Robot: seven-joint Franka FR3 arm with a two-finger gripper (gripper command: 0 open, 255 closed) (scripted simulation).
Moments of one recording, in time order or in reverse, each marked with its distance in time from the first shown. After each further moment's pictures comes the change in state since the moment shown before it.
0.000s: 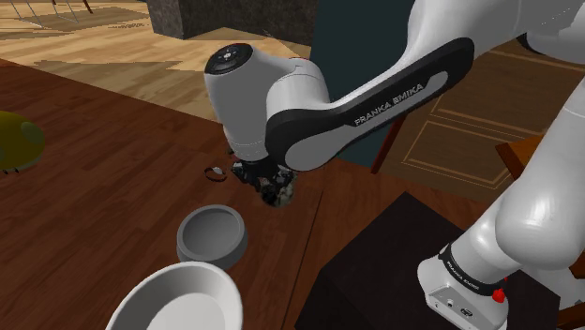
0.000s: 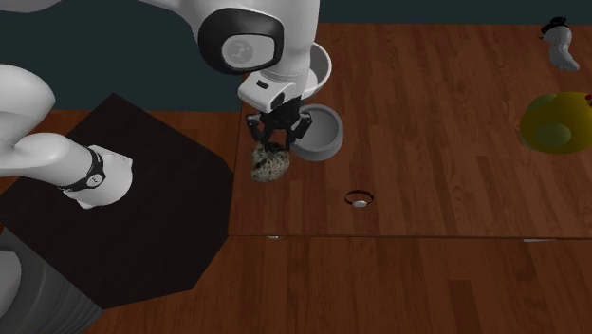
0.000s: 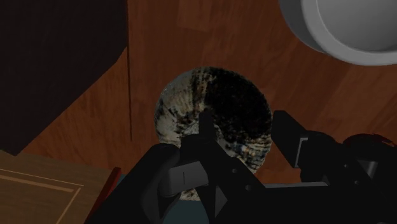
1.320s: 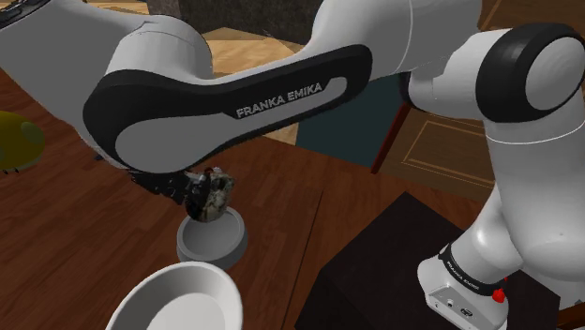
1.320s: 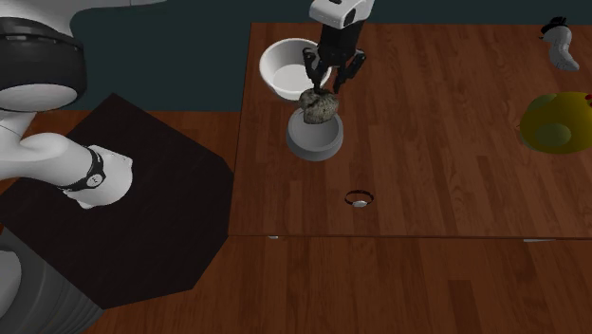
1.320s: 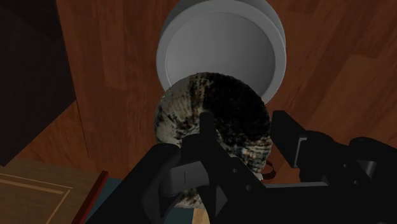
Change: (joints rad) arm 0.404 0.483 -0.043 0.791 -0.176 -0.426 0.150
